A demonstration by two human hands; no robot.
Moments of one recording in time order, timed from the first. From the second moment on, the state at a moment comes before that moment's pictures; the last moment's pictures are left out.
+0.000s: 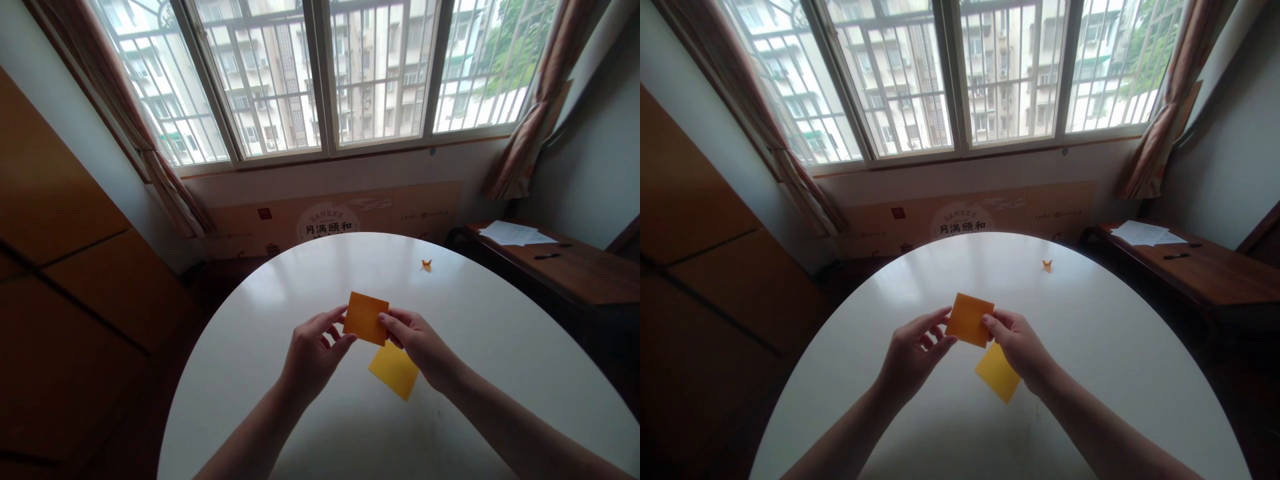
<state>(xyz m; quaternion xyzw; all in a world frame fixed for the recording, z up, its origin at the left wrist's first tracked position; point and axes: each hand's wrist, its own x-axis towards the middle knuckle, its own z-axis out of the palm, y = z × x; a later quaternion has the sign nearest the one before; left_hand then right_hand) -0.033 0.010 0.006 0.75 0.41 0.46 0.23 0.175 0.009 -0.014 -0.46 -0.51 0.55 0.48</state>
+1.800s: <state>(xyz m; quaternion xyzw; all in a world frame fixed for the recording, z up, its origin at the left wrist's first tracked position) -0.022 0.007 0.014 0.51 0.48 0.43 0.56 0.173 0.000 -0.008 -0.43 -0.63 0.47 0.45</state>
